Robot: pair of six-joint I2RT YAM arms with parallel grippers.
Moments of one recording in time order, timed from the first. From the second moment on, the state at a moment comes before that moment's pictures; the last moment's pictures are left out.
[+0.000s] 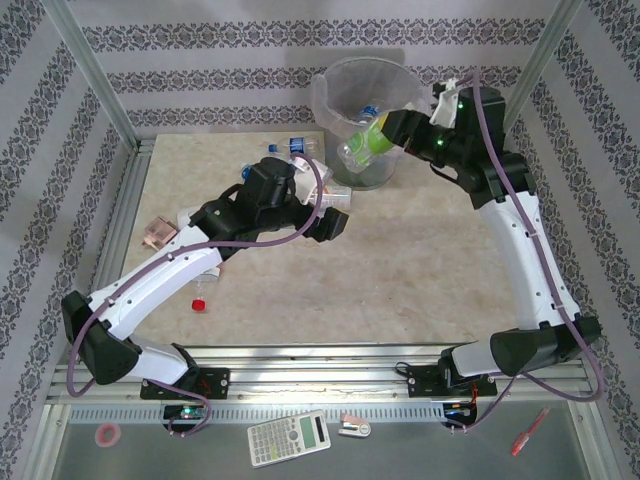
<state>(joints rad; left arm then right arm) -0.73 1.40 1.43 -0.54 0.10 -0.12 0.21 1.41 1.73 -0.67 -0.41 0.61</state>
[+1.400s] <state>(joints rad) -0.73 1.31 1.29 -0.50 -0.18 -0.33 0.19 1.19 1.66 0.20 -0.06 0.31</state>
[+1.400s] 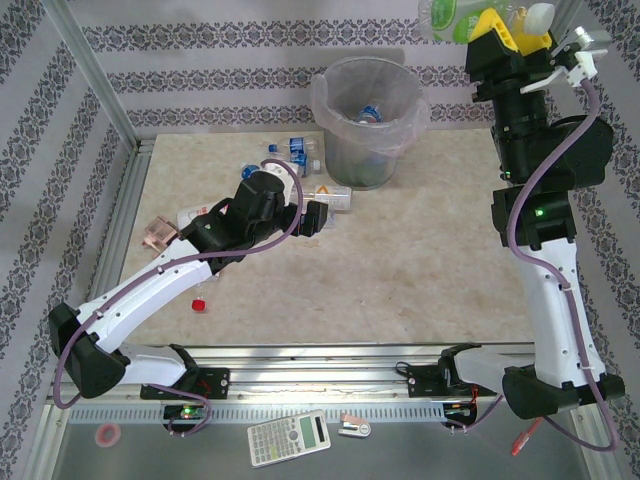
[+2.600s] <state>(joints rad) -0.59 1.28 1.20 -0.58 -0.21 -0.56 0.16 1.50 1.87 -0.21 -0.19 0.26</state>
